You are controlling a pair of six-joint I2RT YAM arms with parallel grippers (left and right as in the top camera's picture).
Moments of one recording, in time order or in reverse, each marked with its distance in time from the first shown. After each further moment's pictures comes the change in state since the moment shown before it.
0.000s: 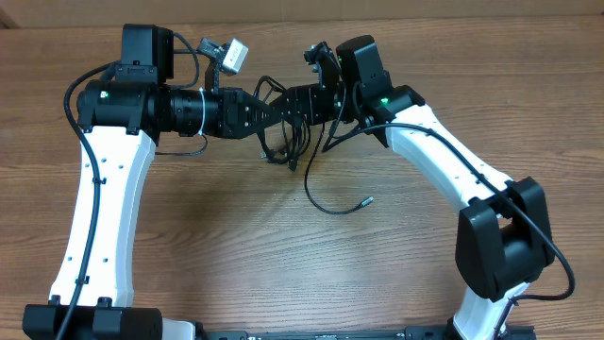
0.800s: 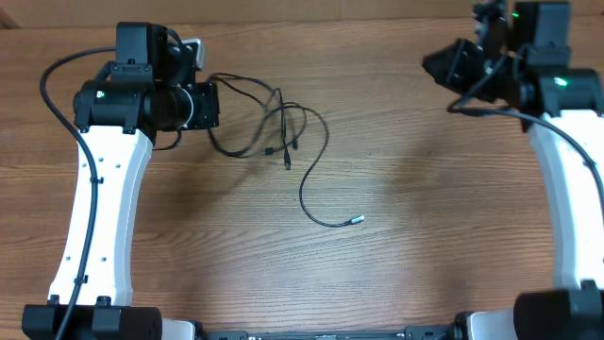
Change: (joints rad) left arm 0.019 0.001 0.000 0.049 -0.861 -0.111; right arm -0.473 -0.348 0.135 -0.595 0.080 0.066
